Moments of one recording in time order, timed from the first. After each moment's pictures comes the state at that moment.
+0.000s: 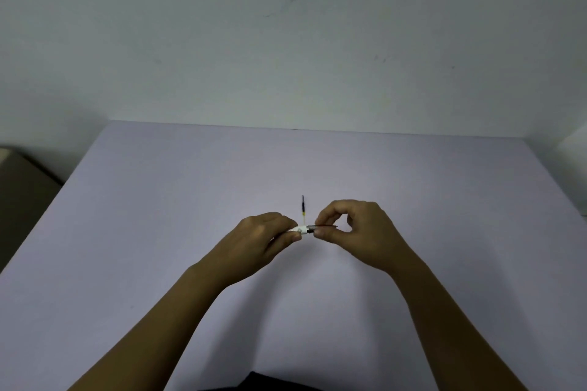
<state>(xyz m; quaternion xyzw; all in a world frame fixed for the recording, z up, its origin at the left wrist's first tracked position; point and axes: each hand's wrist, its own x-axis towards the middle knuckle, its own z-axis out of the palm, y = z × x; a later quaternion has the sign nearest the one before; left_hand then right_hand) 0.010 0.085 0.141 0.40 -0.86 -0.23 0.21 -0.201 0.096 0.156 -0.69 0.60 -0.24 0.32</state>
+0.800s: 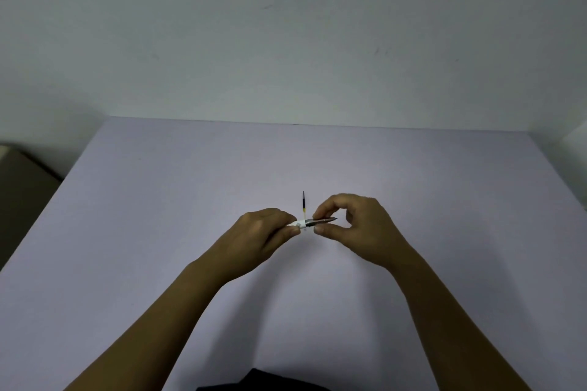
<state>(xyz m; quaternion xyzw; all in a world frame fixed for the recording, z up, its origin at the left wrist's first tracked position) 0.011 0.079 0.135 0.41 -0.85 -0.25 0.20 -0.201 0.092 0.151 -0.69 0.59 -0.25 0.33</state>
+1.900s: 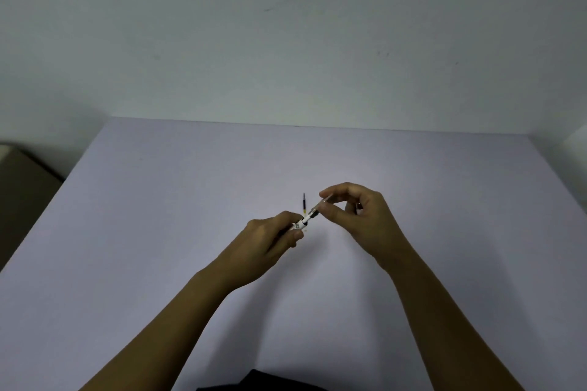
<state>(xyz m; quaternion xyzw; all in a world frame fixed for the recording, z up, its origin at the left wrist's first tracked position) 0.006 0.088 0.126 0.43 -0.80 -0.36 0.23 -0.194 0.091 0.160 -0.57 0.56 -0.41 0.43</state>
